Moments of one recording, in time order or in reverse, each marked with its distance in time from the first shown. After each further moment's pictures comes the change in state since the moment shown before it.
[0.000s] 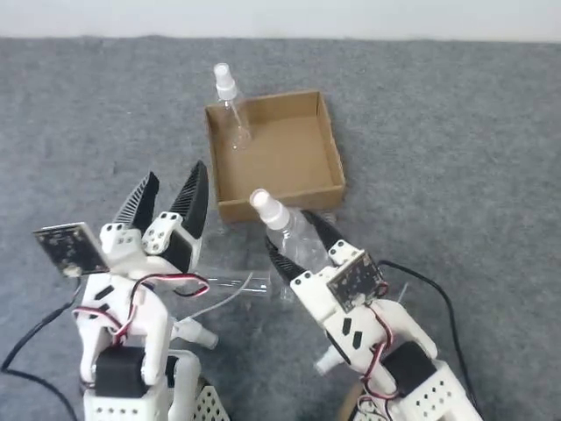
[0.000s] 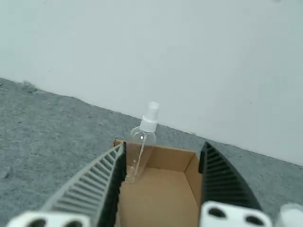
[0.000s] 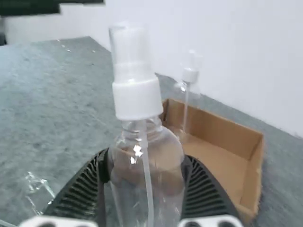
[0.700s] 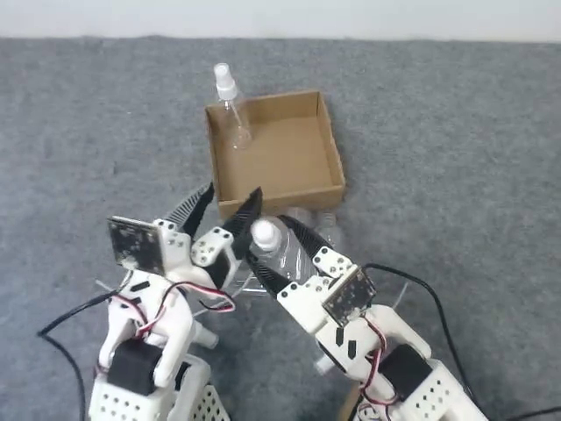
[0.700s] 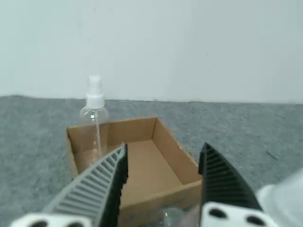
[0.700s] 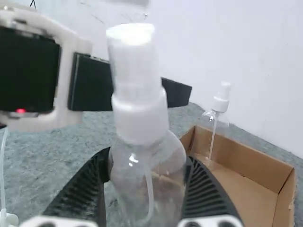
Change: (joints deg) left arm 16.5 -0.6 5.1 -0.8 -9.1; right arm -7.3 0.0 0.1 -5.3 -0.2
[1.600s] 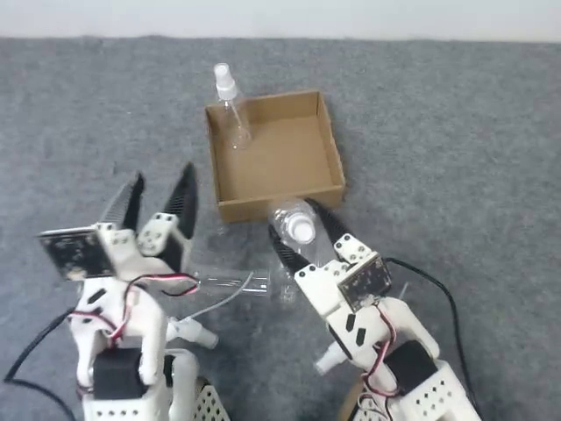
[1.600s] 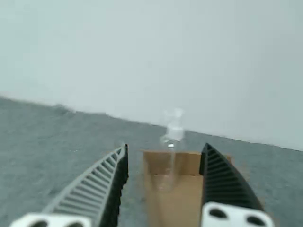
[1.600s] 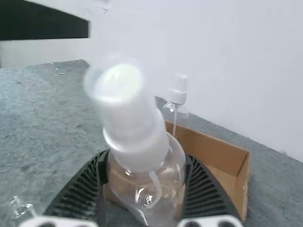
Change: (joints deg) left arm -20.5 0.1 -5.3 1.0 0.5; right arm 9.5 0.0 0.0 0.0 0.0
